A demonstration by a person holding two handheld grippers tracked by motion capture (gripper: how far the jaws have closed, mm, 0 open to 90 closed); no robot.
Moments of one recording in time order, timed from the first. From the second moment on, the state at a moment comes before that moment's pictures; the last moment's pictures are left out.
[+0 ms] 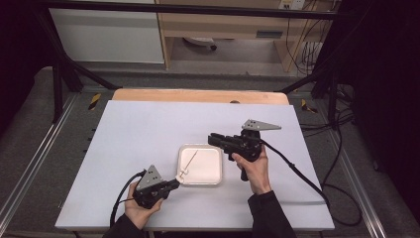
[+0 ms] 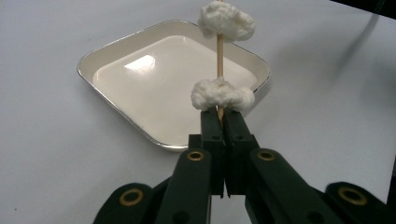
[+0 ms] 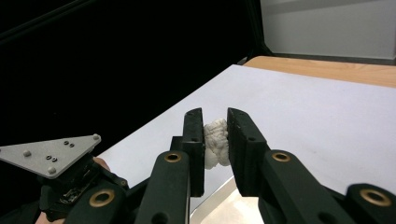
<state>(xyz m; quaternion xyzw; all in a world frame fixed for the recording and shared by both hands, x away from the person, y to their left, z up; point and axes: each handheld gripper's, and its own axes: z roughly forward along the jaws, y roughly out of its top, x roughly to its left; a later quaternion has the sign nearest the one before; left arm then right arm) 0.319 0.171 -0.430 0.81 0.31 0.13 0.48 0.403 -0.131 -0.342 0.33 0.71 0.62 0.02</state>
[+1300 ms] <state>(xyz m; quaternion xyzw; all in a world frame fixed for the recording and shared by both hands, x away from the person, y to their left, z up) 0.318 0.171 -0.430 0.81 0.30 0.14 0.47 0.405 -0.100 -0.368 0.33 0.72 0.61 -0.05</state>
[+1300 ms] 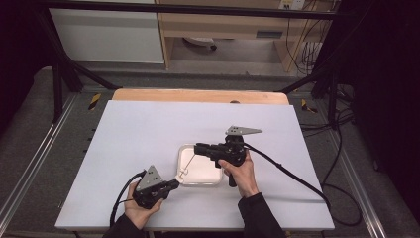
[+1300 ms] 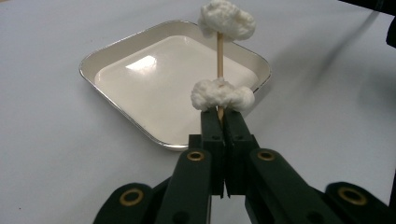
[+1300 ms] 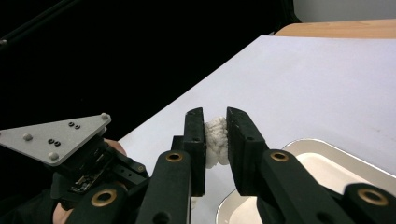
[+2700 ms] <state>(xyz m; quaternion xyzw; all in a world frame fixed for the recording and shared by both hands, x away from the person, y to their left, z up) 0.316 0.168 -0.435 0.82 0.31 0.14 0.46 0.390 -0.089 -0.385 0.31 0.71 0.63 -0.07</state>
